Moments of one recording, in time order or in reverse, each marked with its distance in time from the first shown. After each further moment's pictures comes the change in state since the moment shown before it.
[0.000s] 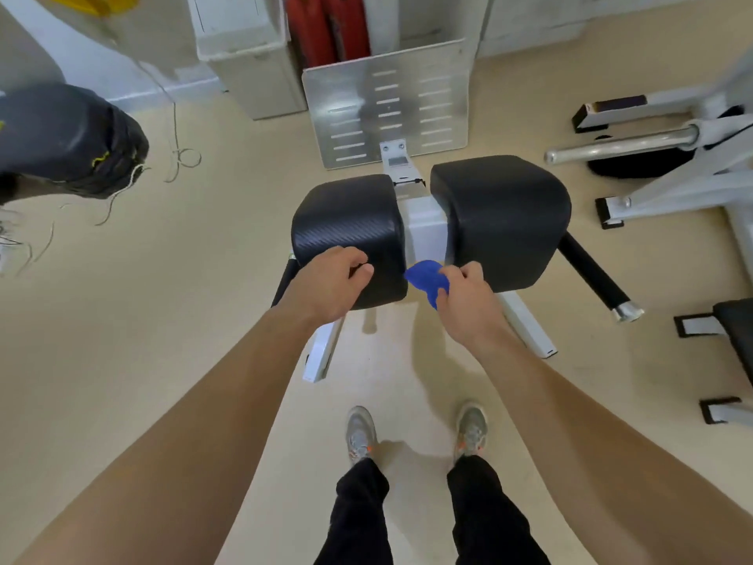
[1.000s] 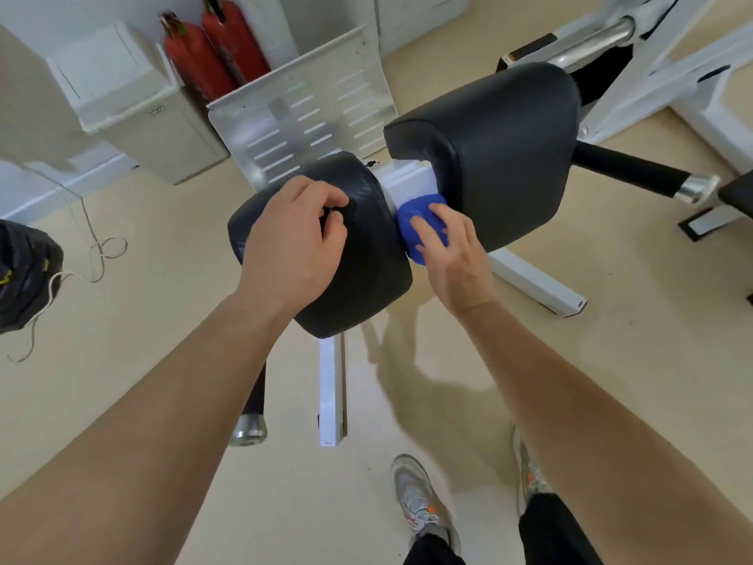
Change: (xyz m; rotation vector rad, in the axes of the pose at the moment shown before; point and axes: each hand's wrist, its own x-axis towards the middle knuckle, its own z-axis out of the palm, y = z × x) left_hand 0.070 -0.050 0.034 0.039 0.380 0.487; right_hand 0.090 0.035 0.160 -0.114 0.911 -0.280
